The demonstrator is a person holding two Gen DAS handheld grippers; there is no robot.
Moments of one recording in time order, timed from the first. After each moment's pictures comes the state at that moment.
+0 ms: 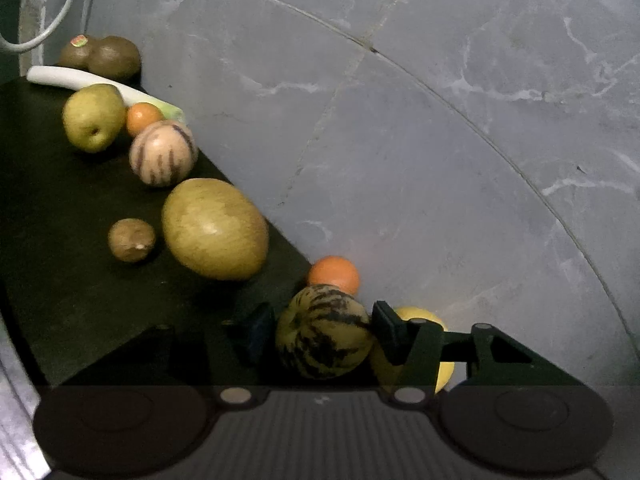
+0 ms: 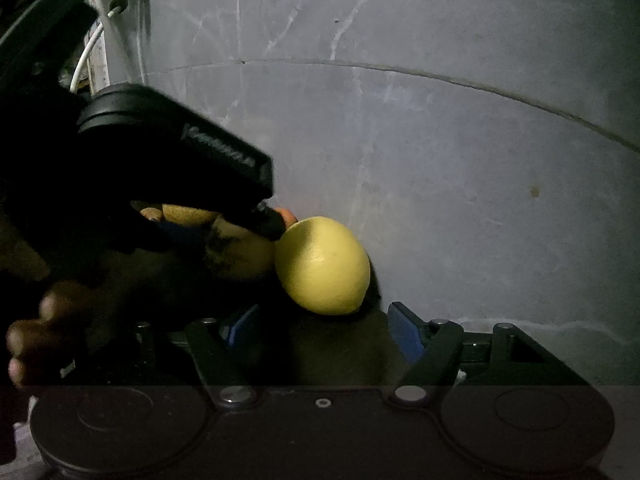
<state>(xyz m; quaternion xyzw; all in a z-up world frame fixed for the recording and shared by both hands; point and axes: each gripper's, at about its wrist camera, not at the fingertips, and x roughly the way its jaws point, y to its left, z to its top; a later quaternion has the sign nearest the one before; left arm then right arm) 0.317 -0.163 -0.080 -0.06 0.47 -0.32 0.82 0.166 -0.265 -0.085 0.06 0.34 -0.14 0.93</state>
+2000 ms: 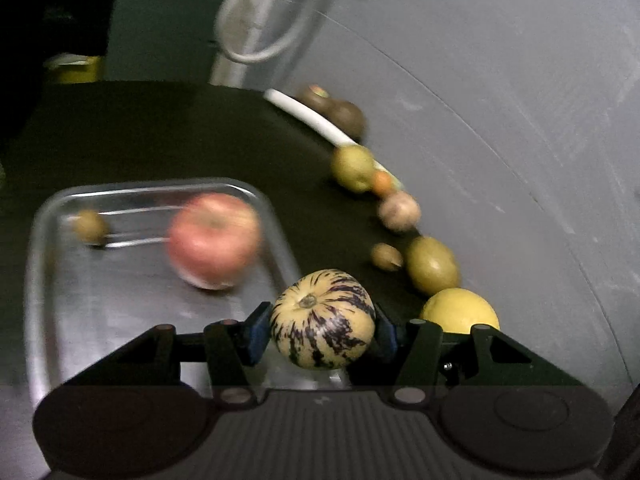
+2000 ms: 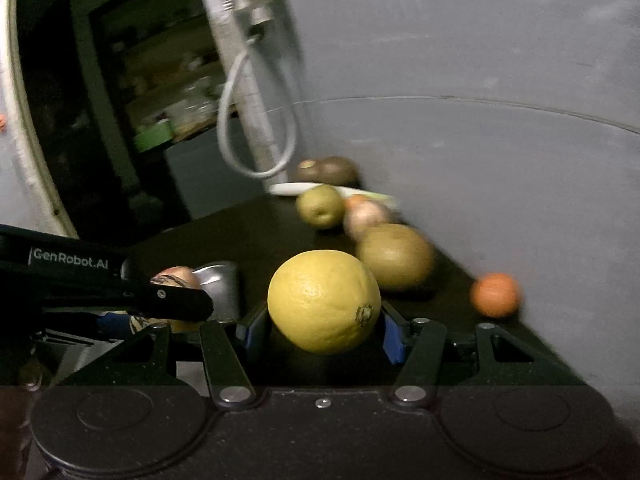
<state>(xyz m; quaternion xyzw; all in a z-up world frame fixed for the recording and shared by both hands) 0.262 0.005 -0.045 -0.17 0.42 -0.10 0.88 0.194 -0.226 -0.062 0.12 0.29 0.12 0.94</state>
